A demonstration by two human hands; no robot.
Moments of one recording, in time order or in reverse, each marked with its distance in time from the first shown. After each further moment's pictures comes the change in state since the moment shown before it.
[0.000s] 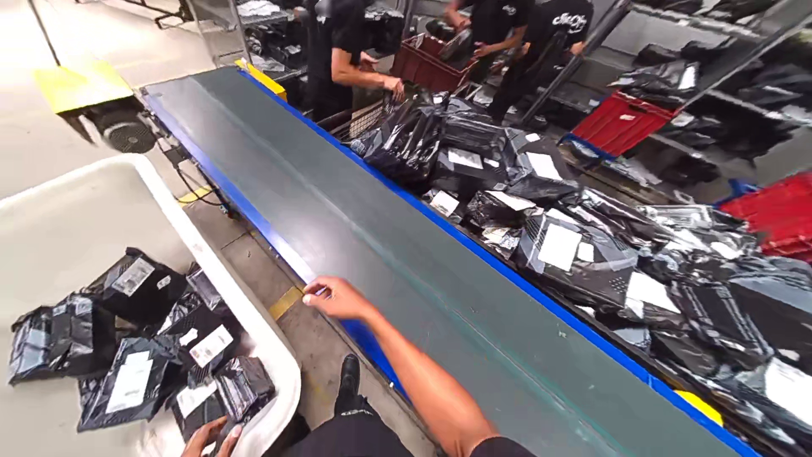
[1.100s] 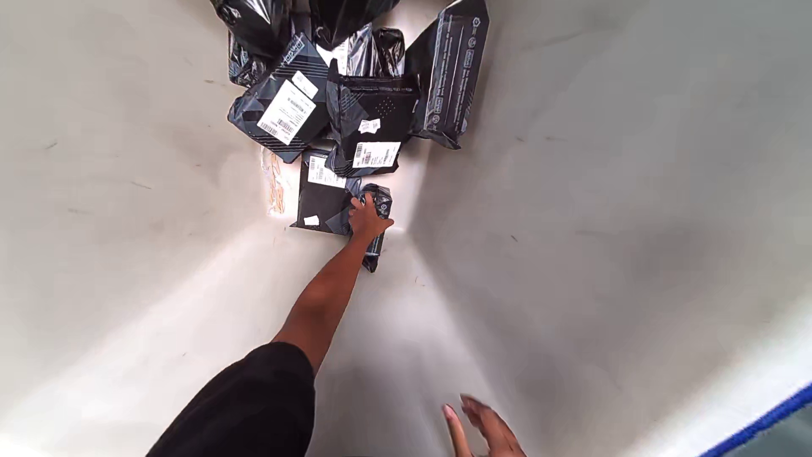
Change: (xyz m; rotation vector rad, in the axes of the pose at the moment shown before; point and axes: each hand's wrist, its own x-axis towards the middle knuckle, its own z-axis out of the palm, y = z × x) left_hand 0.394 -0.439 0.106 -0.043 -0.126 -0.927; right_hand 0.029 0.071 0.325 -0.993 -0.477 0.721
